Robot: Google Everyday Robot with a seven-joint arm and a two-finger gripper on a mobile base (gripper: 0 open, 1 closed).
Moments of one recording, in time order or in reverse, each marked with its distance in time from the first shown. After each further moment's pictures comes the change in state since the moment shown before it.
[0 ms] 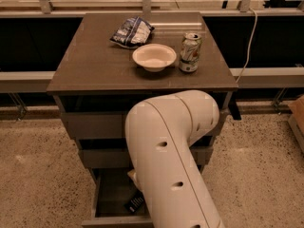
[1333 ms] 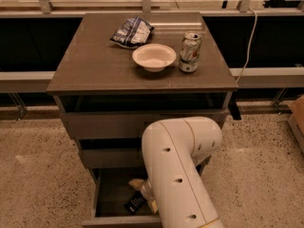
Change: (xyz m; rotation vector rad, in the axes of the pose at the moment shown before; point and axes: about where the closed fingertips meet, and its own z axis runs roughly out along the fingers) arm 0.010 0.012 0.102 0.158 -0.173 -0.125
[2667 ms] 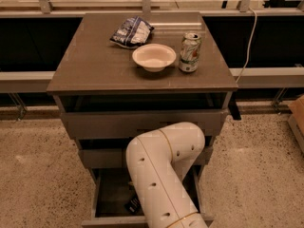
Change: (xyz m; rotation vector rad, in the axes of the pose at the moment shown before) arm 0.001 -0.001 0.031 0.098 -0.228 0.029
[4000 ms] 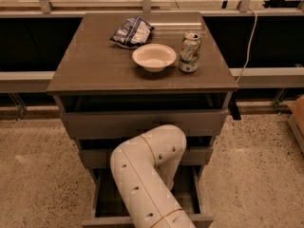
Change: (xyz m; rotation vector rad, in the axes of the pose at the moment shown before) arm 0.008 0.010 0.038 -0.098 0.047 0.035
